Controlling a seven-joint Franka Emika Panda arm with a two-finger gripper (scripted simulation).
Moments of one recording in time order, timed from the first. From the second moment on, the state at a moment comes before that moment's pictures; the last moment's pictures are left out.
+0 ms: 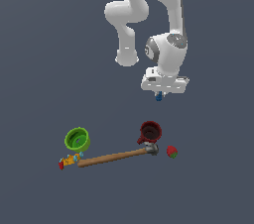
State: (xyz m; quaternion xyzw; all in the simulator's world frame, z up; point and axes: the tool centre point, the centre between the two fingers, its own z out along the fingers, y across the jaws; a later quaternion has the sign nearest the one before) arm -0.115 0.168 0.104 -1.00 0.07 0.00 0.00
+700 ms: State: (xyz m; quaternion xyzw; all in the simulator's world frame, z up) arm -0.085 0.138 0.227 -1.00 0.07 0.00 0.00
